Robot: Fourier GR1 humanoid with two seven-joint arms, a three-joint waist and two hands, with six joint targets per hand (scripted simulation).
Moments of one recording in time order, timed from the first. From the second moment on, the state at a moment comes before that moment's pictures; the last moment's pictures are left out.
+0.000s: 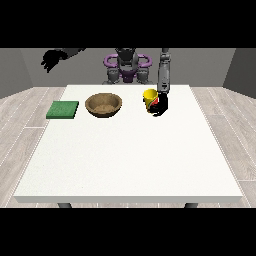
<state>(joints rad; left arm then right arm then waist) -0.46 0.12 0.22 -0.69 -0.03 0.21 -0.74 -0.19 -0.29 -0.31 -1.65 -0.38 0.25 0.03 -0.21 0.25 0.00</state>
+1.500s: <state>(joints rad) -0.93 0.01 -0.47 -0.48 -1.03 0.52 0.37 -0.20 -0.39 -0.39 -1.20 -0.40 0.38 0.01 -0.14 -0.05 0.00</state>
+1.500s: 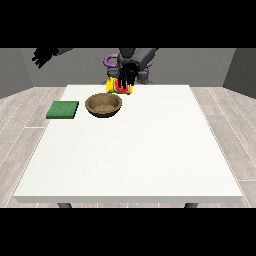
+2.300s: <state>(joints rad) -1.03 0.00 -0.77 -0.61 -1.27 0.07 0.63 -0.30 -0.36 -0.36 -1.09 -0.35 0.35 -0.04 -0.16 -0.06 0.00</state>
